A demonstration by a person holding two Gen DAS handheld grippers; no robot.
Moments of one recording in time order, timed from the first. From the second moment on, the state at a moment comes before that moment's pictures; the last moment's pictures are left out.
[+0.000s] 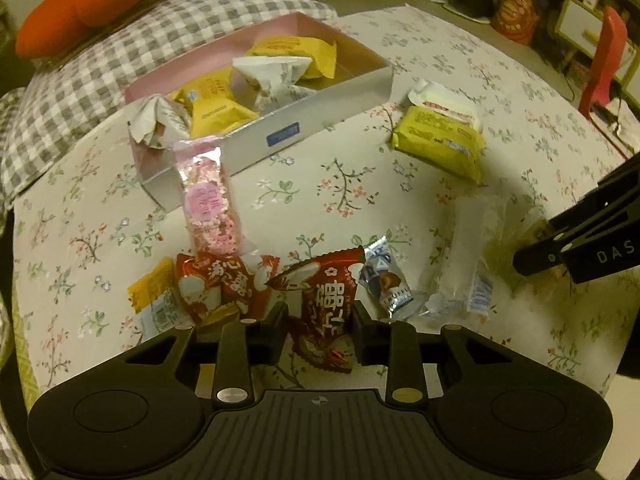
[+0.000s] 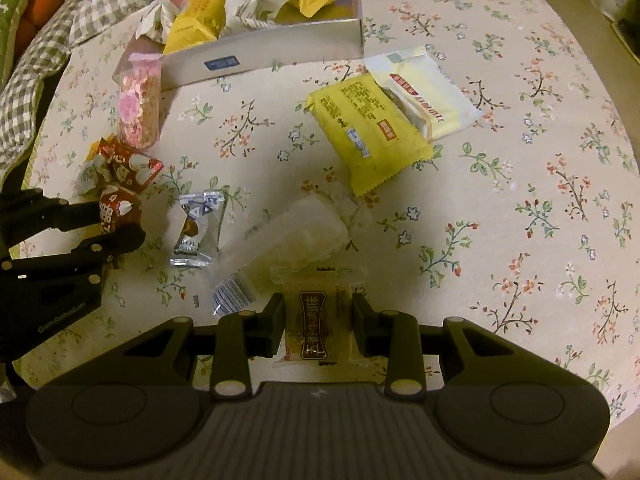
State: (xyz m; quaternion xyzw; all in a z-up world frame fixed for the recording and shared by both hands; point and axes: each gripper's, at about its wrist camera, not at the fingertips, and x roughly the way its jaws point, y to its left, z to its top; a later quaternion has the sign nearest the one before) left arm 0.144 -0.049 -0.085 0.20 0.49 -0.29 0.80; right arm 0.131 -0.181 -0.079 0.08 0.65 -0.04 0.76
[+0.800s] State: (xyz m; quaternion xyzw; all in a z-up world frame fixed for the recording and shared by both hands) left arm 0.179 -0.022 -0.054 0.12 0.49 -0.24 0.83; right arm 0.184 -0.162 -0.043 0.07 0.61 0.00 0.79
